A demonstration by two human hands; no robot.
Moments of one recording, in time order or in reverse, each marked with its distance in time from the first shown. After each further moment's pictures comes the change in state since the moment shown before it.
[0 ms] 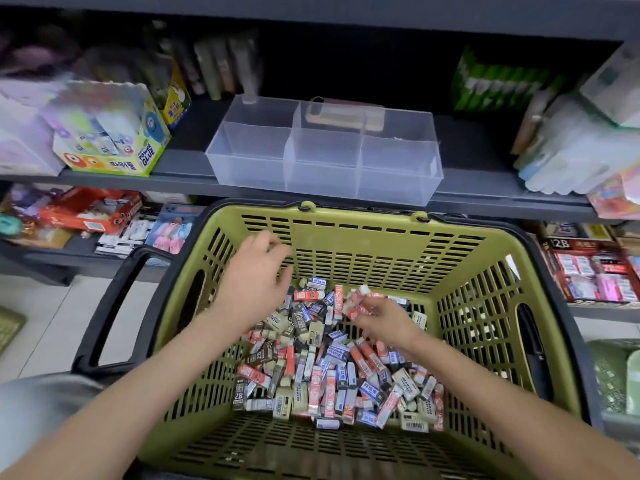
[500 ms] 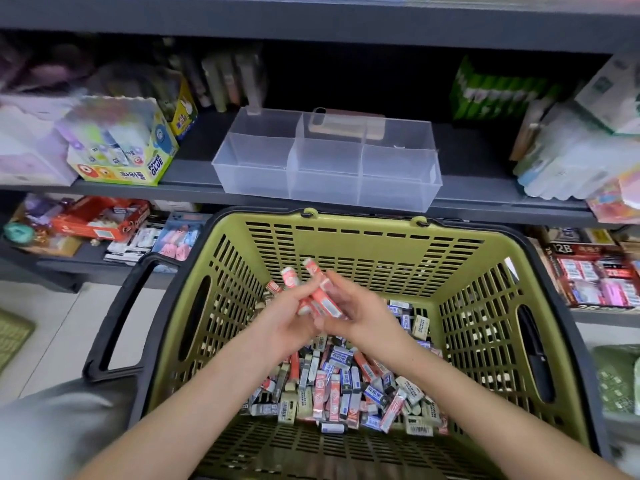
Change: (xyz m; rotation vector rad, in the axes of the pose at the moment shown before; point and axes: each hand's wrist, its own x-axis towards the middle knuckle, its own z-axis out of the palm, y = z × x) left_hand -0.008 0.043 0.023 -1.923 -0.384 -0.926; right_hand -0.048 -0.065 0.026 0.101 -0.117 -0.452
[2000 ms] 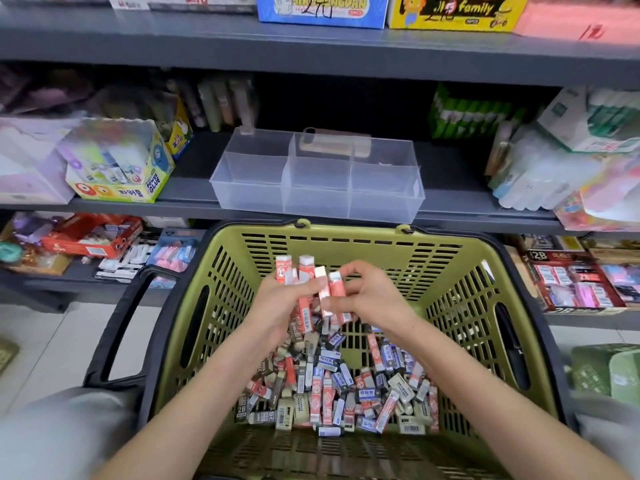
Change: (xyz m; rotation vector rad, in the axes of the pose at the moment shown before) left_hand -0.003 0.018 0.006 0.448 0.107 0.381; right_hand 0.010 -0.037 -0.022 -0.010 0.169 0.210
